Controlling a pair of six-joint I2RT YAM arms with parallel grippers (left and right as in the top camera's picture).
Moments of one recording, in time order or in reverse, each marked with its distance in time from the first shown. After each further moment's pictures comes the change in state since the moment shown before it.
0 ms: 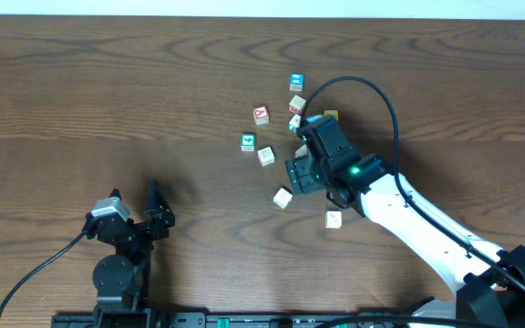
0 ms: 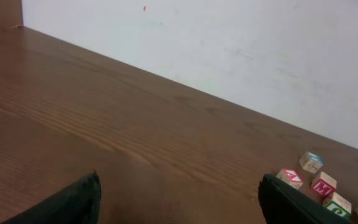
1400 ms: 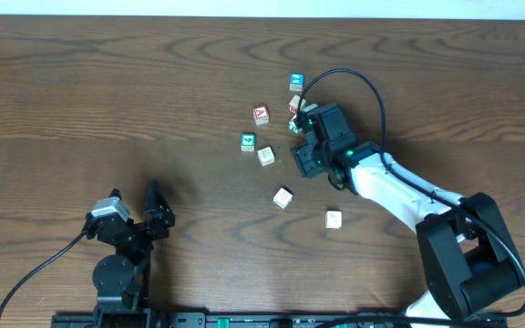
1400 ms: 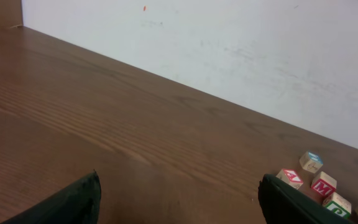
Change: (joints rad) left arm 0.000 0.000 0.000 0.000 0.000 0.000; right arm -0.110 0.228 0.000 0.254 -0.047 -0.222
